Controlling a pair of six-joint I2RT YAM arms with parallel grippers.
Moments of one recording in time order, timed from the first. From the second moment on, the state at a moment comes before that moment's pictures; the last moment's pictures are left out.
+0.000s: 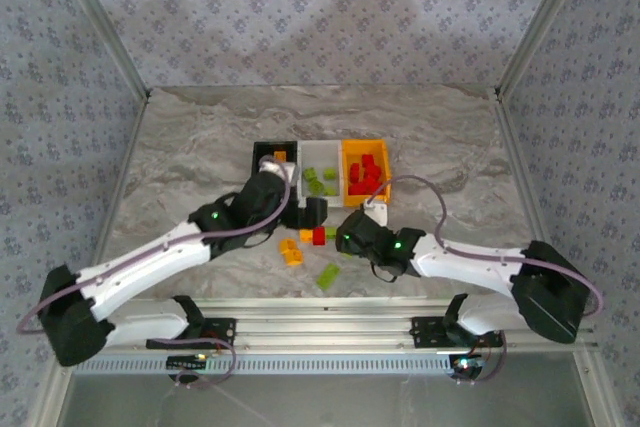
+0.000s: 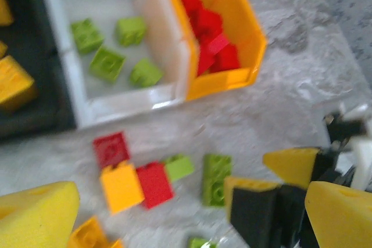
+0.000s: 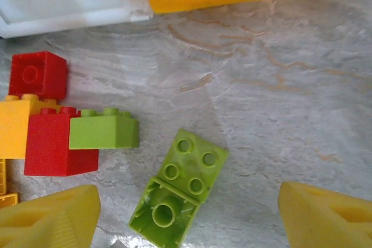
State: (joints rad) left arm -0.91 1.09 0.83 -0.41 -0.12 -0.68; right arm 1.01 1.32 0.66 -0.36 0.38 0.94
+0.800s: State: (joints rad) left arm -0.92 0.60 0.48 -0.58 -0.28 -0.88; right arm 1.06 1.52 0.70 -0.41 0.42 1.10
